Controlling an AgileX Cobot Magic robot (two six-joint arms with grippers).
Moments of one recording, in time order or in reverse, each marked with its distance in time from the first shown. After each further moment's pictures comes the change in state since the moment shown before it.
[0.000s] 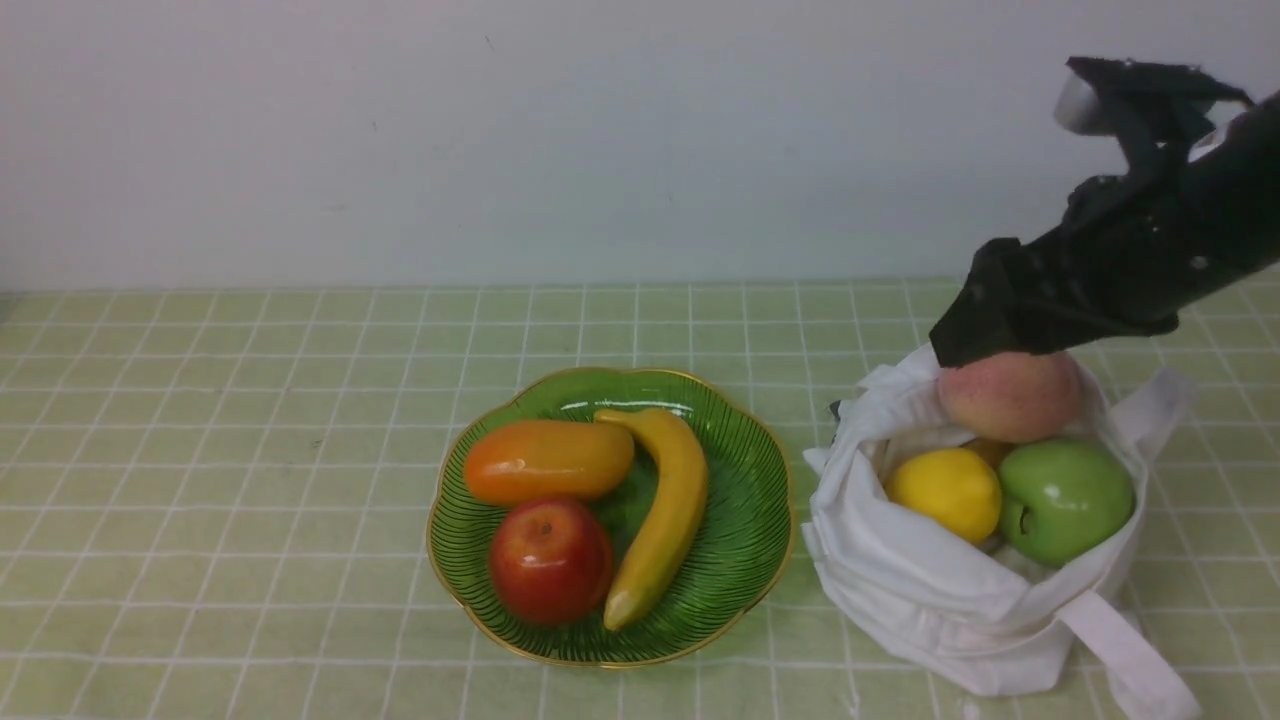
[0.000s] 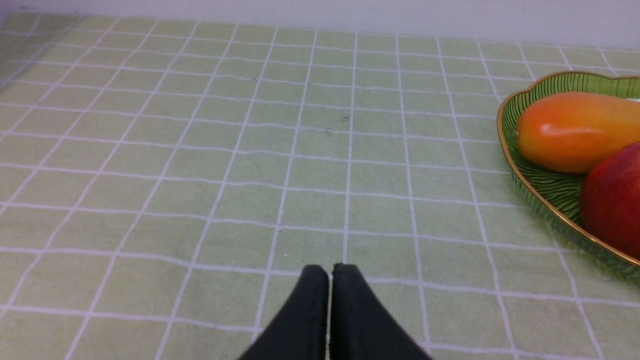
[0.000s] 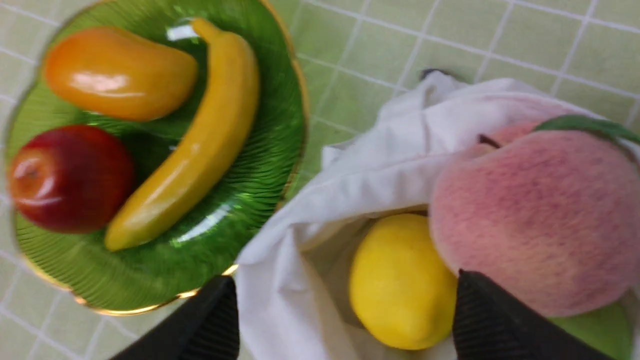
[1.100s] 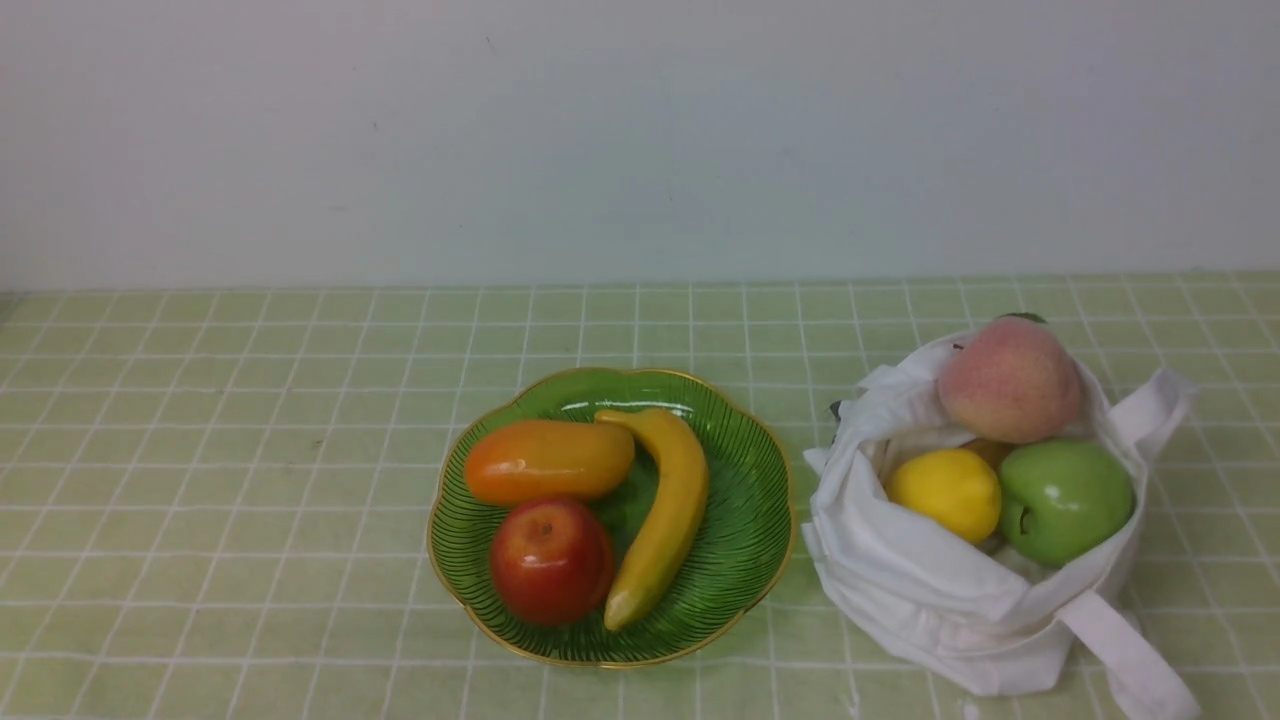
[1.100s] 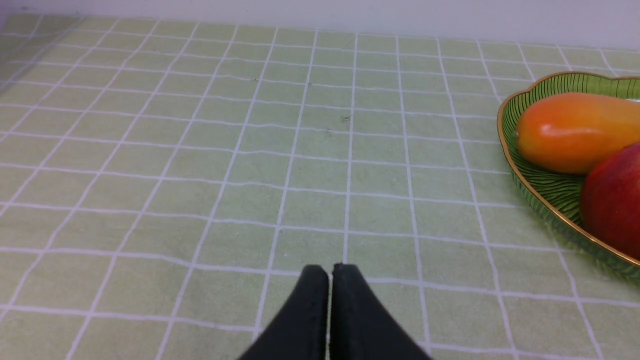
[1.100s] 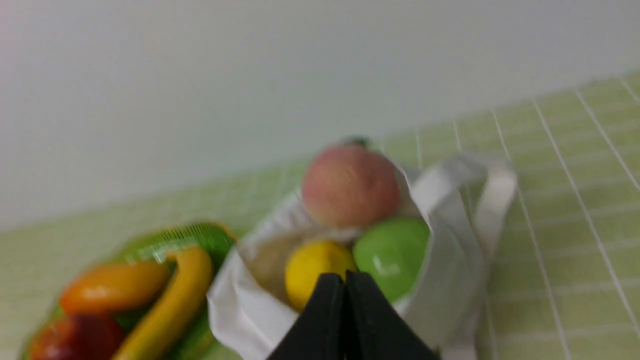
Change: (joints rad) right arm -0.250 -1.217 0.881 0.032 -0.289 0.186; left arm 0.000 0.000 0.000 0.000 0.000 0.000
